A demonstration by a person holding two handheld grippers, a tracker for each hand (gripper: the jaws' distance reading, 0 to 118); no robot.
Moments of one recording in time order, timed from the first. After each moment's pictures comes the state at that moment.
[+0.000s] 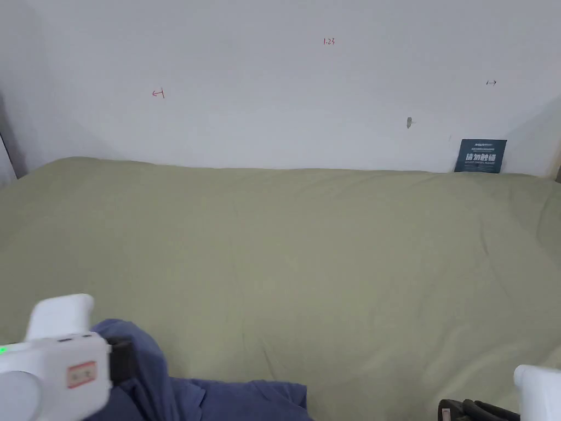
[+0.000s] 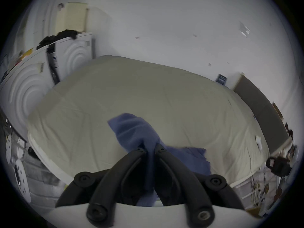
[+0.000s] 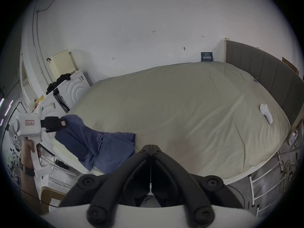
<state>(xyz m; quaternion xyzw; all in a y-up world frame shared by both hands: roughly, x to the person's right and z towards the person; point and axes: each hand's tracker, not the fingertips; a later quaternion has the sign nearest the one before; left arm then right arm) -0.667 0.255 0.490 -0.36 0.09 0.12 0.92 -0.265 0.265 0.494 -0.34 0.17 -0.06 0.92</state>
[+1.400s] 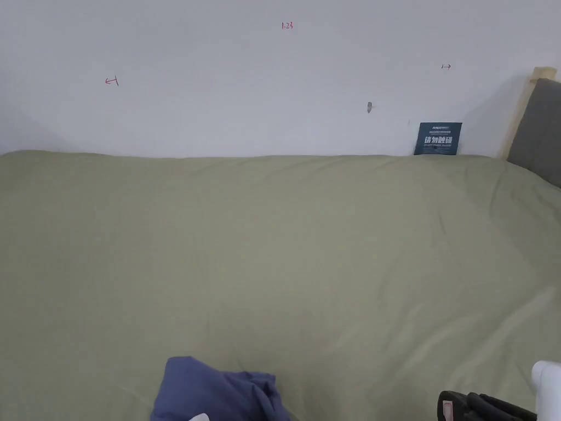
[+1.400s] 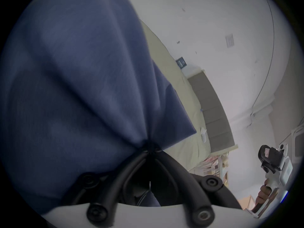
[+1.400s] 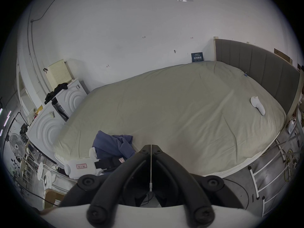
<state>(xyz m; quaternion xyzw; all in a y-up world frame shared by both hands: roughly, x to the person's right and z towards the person) -0.564 0.048 0.478 -0.38 -0.14 0.43 0.81 -0.233 0.276 0.524 -0.33 0.14 -0.10 0.93</state>
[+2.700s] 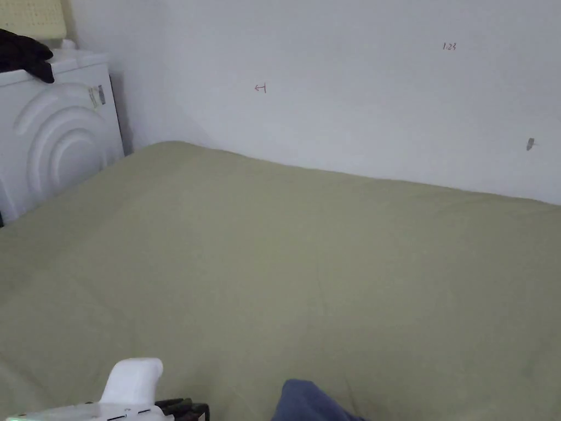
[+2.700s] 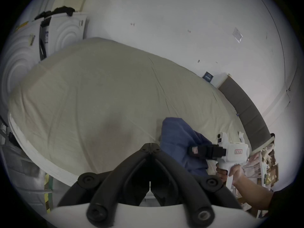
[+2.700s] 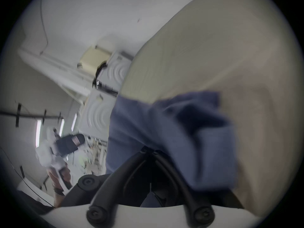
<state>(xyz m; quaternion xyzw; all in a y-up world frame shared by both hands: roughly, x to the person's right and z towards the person) -0.730 0.185 0.530 -0.38 0.02 0.22 0.90 -0.358 0.039 0.349 -0.48 0.42 -0.31 0.71</state>
